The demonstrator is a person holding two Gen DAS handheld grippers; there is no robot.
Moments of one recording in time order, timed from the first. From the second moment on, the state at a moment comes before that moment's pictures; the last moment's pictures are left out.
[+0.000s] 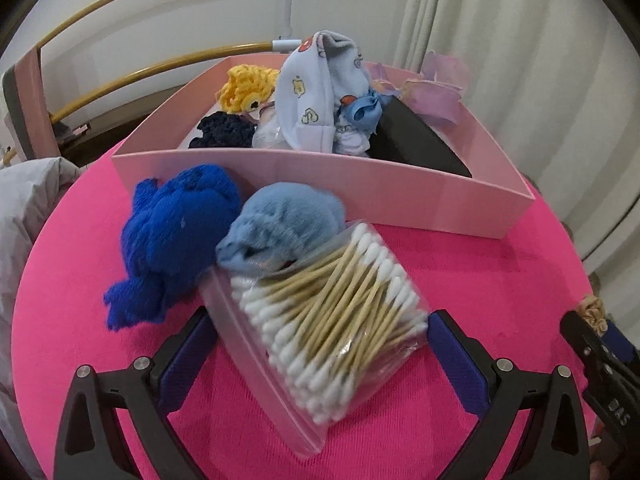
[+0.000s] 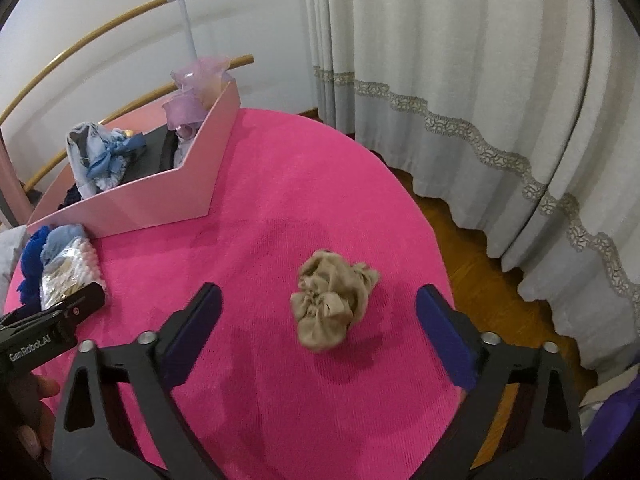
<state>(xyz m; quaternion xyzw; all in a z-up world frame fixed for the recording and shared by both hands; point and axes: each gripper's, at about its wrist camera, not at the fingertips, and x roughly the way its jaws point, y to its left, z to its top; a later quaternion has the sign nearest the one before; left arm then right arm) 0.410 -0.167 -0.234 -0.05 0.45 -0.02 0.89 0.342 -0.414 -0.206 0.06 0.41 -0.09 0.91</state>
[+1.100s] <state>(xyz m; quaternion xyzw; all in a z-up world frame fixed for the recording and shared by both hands) 0.318 -0.119 -0.205 -0.04 0.43 -0.09 0.90 0.307 -0.368 -0.195 0.05 0.41 -0.03 0.91</state>
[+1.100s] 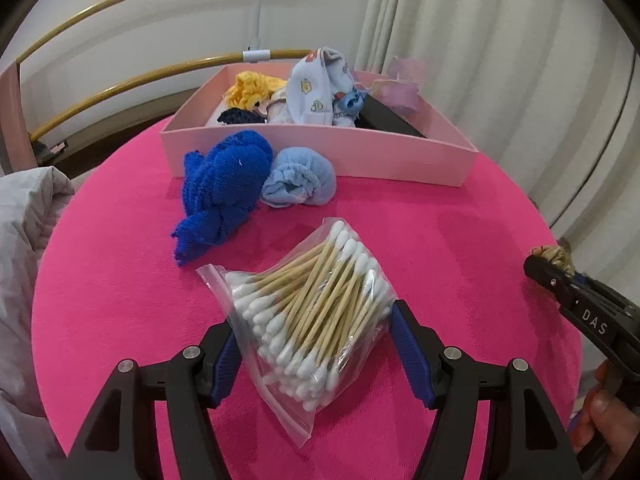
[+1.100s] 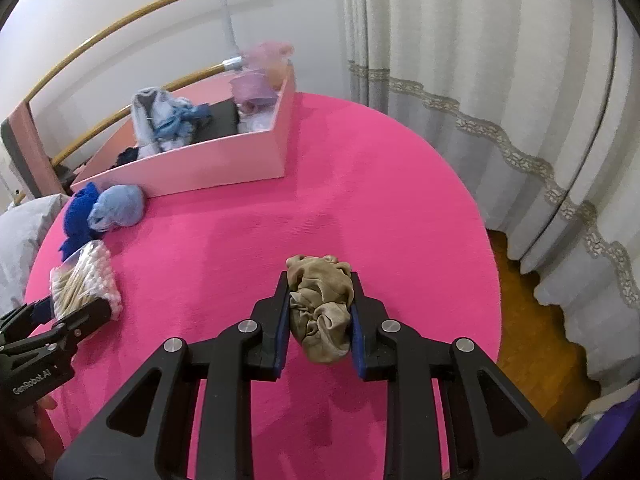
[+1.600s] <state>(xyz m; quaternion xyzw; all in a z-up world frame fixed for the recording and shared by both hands) 0.293 -0.090 -0.168 -0.03 0.40 -0.08 0.91 0.290 -0.319 -0.166 0.03 0.40 0.03 0.92</state>
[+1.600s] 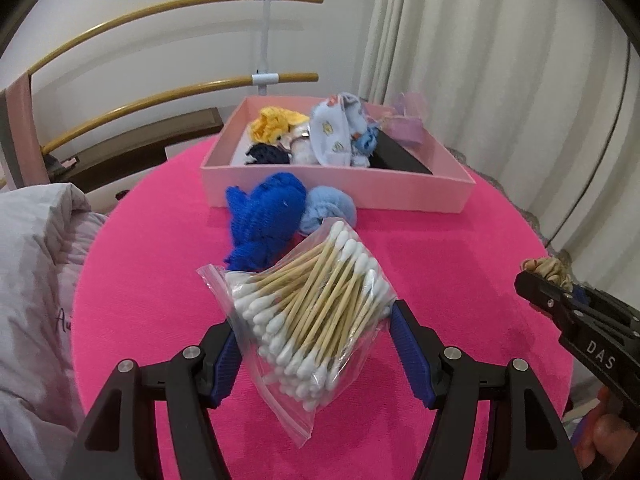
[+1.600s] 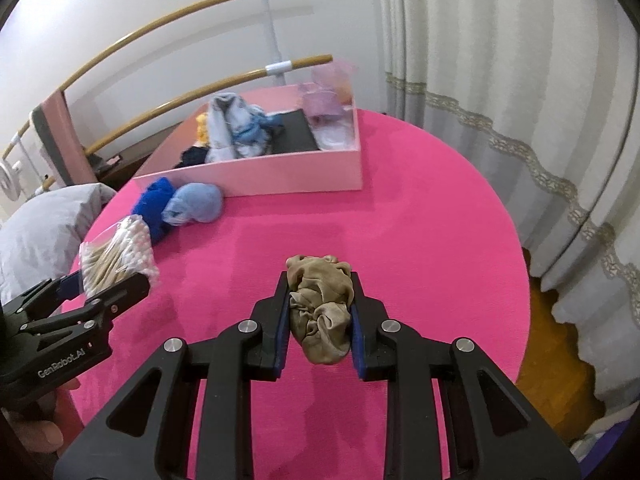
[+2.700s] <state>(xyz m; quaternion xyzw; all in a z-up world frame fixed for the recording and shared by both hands) 0.340 -0.037 -0.063 -0.05 0.30 -0.06 0.95 0.359 -0.272 -0.063 0.00 0.32 0.09 0.94</state>
